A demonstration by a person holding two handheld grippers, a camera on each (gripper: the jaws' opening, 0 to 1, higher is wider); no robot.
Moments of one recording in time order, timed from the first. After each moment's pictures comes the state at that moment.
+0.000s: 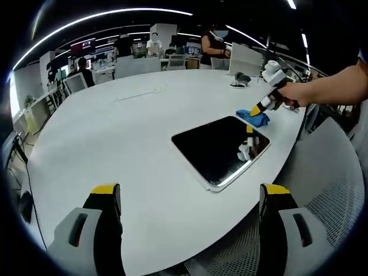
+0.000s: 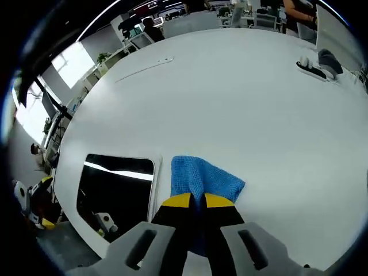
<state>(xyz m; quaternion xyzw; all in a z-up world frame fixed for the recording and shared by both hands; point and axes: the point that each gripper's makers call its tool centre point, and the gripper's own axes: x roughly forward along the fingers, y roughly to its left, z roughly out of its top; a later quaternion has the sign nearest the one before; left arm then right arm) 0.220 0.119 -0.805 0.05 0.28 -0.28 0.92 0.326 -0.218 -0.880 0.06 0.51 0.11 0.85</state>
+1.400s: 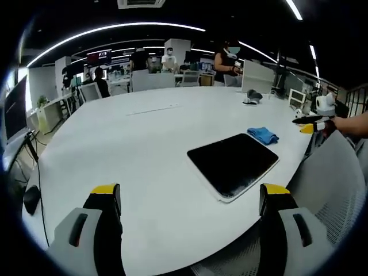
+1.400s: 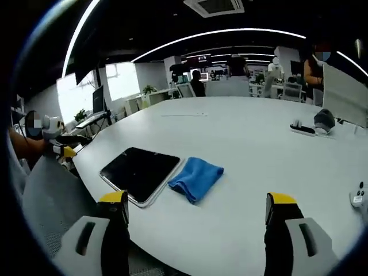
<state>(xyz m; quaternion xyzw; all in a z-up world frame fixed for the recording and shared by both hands) 0.220 0.136 -0.787 0.03 0.24 -0.23 0.94 0.231 -0.269 -0.801 -0.01 0.25 0.23 0.94</state>
